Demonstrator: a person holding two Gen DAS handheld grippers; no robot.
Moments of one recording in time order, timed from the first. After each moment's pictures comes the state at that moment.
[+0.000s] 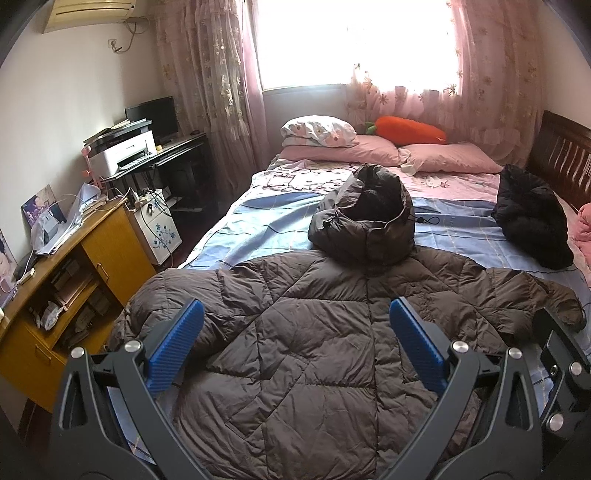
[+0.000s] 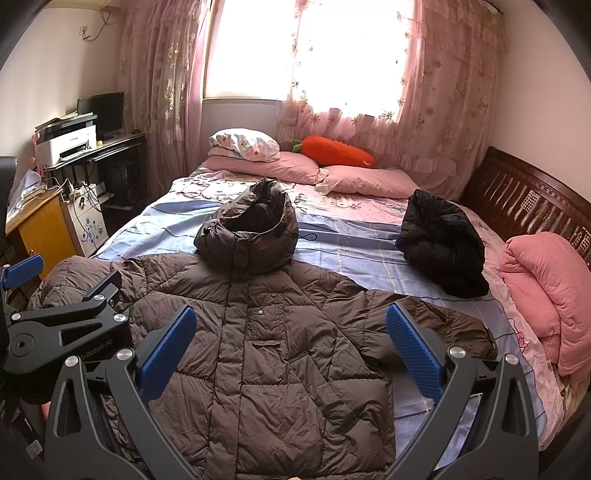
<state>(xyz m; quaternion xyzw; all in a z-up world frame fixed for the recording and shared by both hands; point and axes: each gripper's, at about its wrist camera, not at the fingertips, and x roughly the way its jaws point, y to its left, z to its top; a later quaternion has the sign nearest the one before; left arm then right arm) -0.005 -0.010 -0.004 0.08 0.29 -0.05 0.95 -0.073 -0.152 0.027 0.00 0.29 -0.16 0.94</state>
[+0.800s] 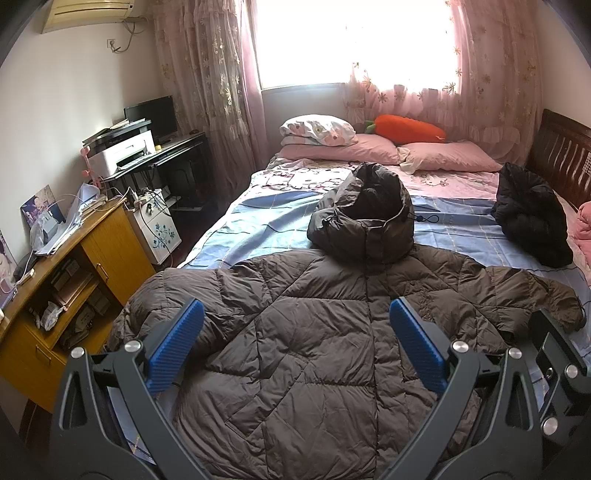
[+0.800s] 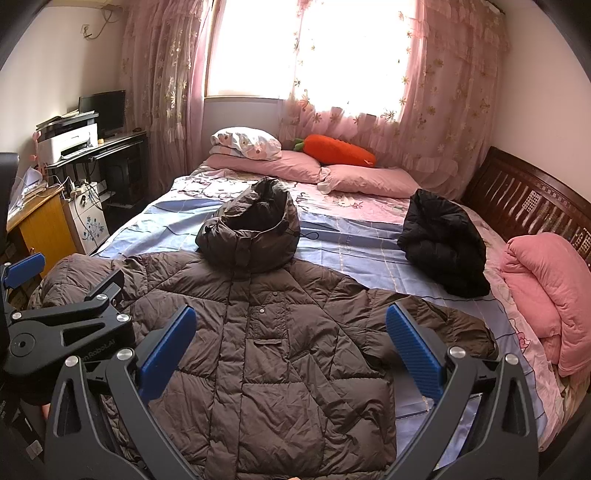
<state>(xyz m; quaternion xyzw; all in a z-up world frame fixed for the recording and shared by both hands) -0.004 -0.008 -0.003 0.08 0.29 -0.05 0.95 -0.073 -0.149 0.026 0.00 0.29 -0.16 0.94</state>
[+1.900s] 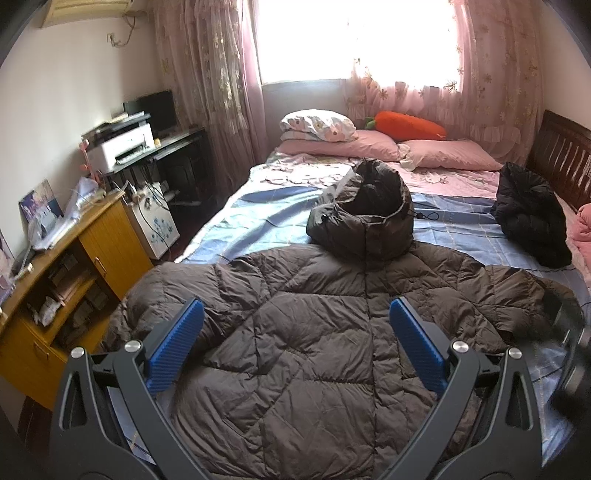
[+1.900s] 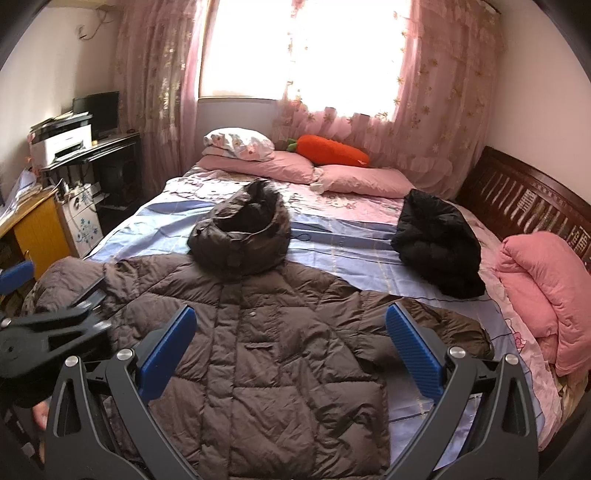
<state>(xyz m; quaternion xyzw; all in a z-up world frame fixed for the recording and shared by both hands) -0.002 -0.004 -0.007 0.06 0.31 -0.06 0.95 -0.064 -0.190 0.029 0.02 0.30 -0.17 0.94</state>
